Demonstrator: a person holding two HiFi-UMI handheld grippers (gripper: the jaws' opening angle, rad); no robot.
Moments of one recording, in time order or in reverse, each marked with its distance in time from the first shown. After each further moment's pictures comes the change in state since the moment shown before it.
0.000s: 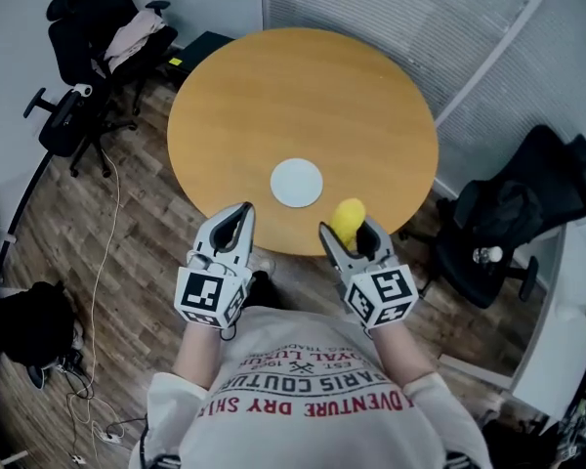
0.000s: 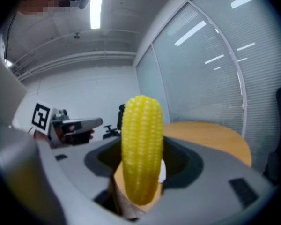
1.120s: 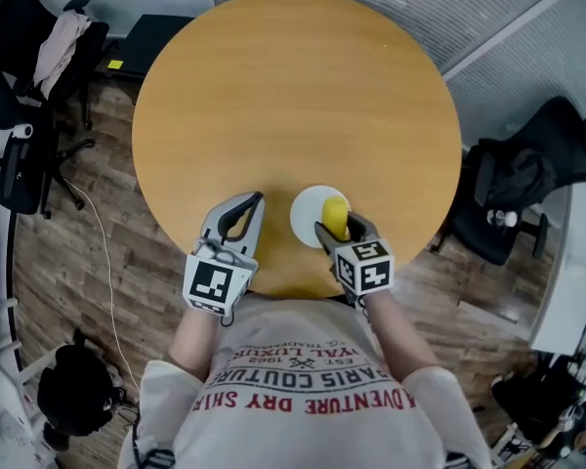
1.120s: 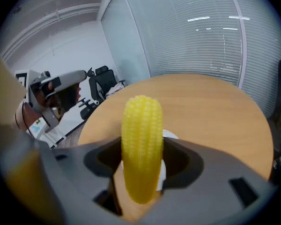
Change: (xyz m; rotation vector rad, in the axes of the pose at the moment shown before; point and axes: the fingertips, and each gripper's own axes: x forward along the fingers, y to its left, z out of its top) left arm 0.184 0.131 -0.083 0.025 0.152 -0.335; right arm 0.201 -0.081 -0.148 0.220 0.530 -0.232
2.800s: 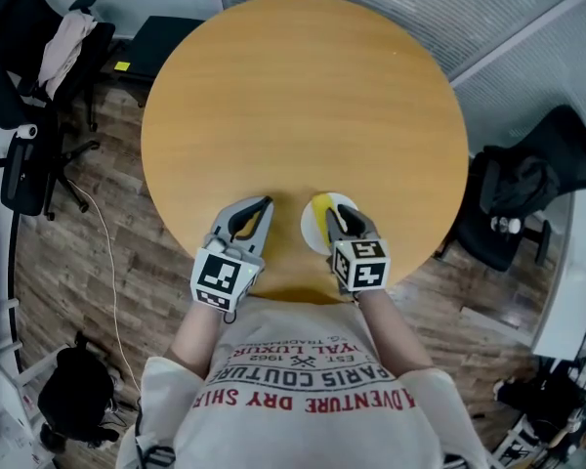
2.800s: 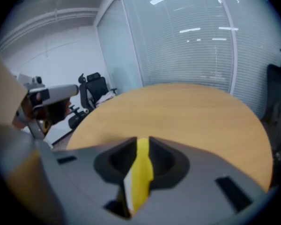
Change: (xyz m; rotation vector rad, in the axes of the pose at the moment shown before) left arm 0.004 0.019 -0.028 -0.035 0.083 -0.053; right arm 0.028 0.001 0.032 0.028 -0.123 -0.111
